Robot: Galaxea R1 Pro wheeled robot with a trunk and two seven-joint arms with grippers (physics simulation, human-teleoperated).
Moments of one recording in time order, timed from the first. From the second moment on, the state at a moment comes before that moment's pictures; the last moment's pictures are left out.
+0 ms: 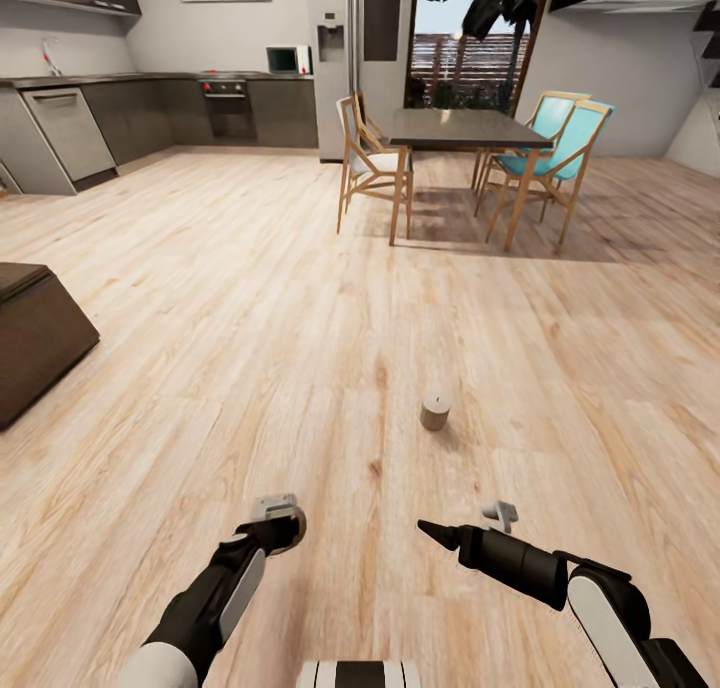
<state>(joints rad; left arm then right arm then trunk) -0.51 -0.07 -0.12 -0.78 0.25 0.35 0.20 -0.16 -0.21 0.10 -1.57 -0.78 0.80 0.31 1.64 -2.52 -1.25</state>
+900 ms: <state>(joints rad) -0.46 -0.07 -0.12 -0.94 0.25 0.43 0.20 -0.16 -0.21 0.04 -1.57 -0.76 0.85 0.31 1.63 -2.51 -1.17</state>
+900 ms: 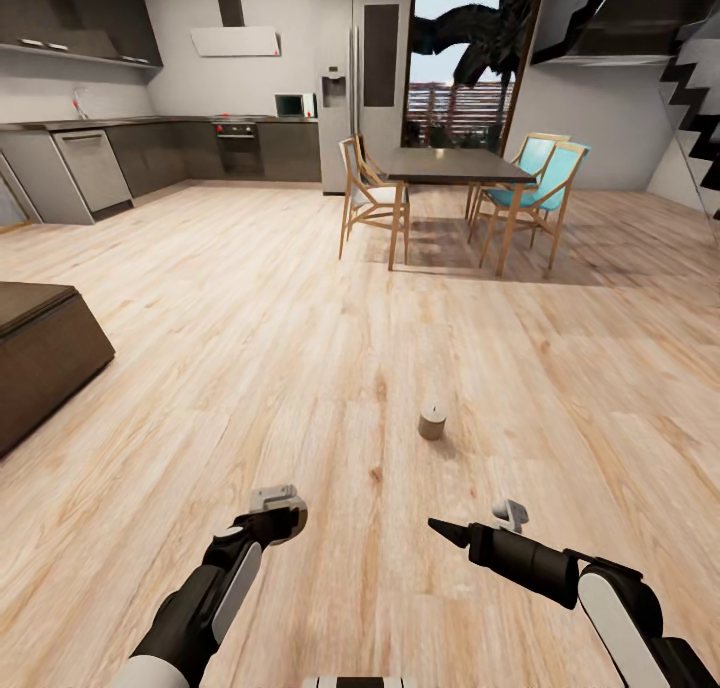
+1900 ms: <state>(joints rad) -0.38 -0.07 -0.12 -1.08 0.24 0.49 0.20 -0.16 -0.19 0.03 -1.58 -0.75 0.84 -0.19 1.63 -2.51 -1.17</state>
